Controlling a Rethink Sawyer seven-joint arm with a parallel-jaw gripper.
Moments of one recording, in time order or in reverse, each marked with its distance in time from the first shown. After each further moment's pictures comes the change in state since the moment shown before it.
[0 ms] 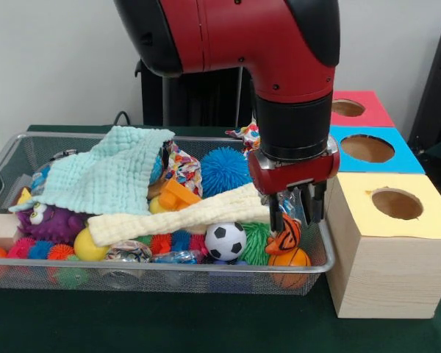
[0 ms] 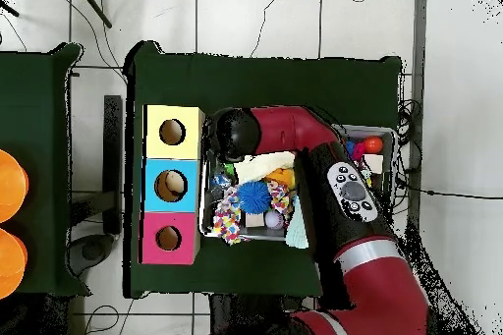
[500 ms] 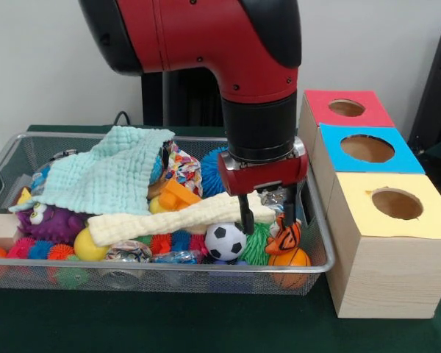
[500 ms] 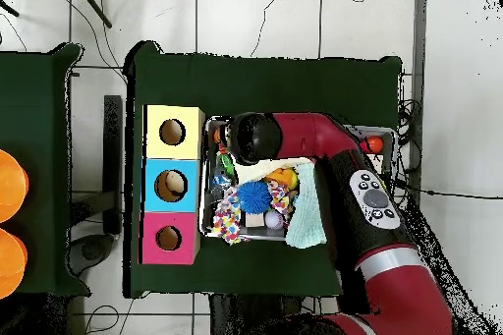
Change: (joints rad) arm -0.057 -0.003 0.000 0.032 -0.001 -0.055 0.000
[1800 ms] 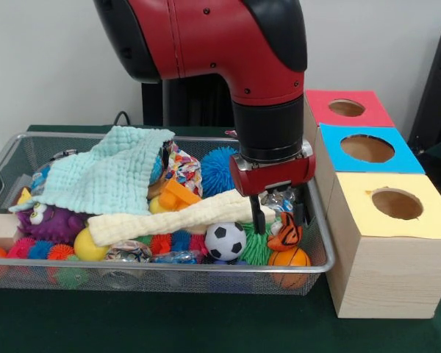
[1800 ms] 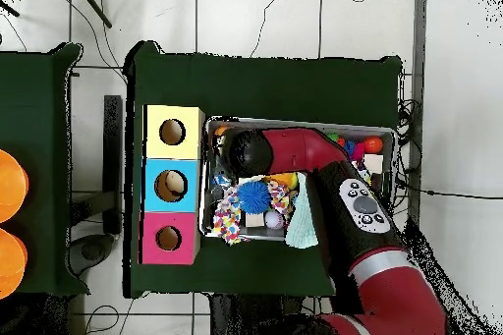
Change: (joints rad) arm 0.014 0.000 -0.016 0.085 0.000 -0.132 0.000
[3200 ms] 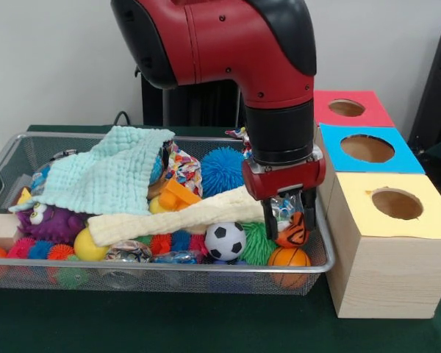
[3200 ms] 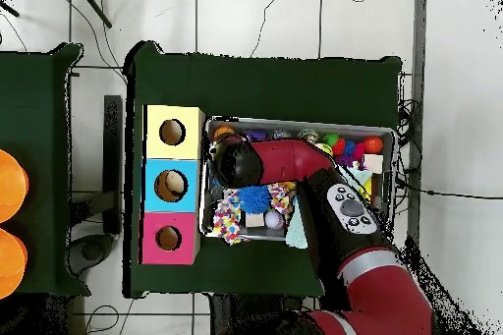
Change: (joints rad) arm 0.031 0.012 -0.030 0.050 0.000 -0.143 0.000
